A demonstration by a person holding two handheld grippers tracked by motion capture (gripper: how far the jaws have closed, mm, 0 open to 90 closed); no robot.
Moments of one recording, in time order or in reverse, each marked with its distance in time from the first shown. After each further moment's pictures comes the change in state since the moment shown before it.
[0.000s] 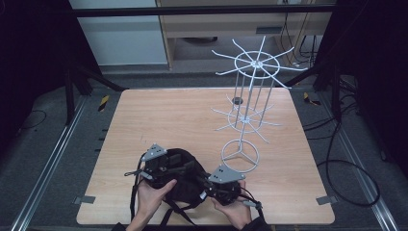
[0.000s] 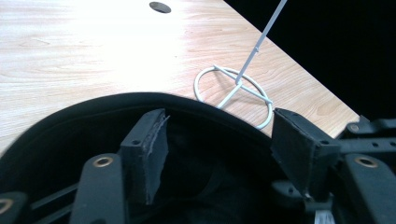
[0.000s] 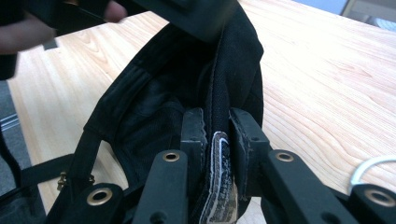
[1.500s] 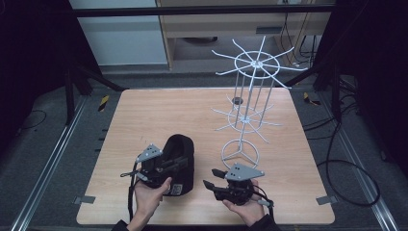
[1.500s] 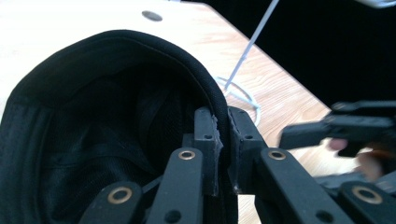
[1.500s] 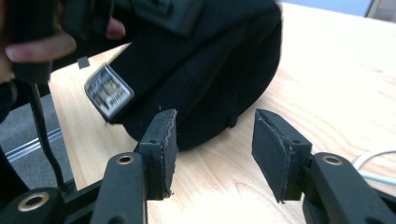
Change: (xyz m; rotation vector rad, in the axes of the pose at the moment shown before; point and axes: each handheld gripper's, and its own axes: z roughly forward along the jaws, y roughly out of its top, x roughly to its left) left arm 0.002 0.002 -0.016 -0.042 -0.055 -0.003; right arm -0.025 -0.009 -0.024 -0.059 0.110 0.080
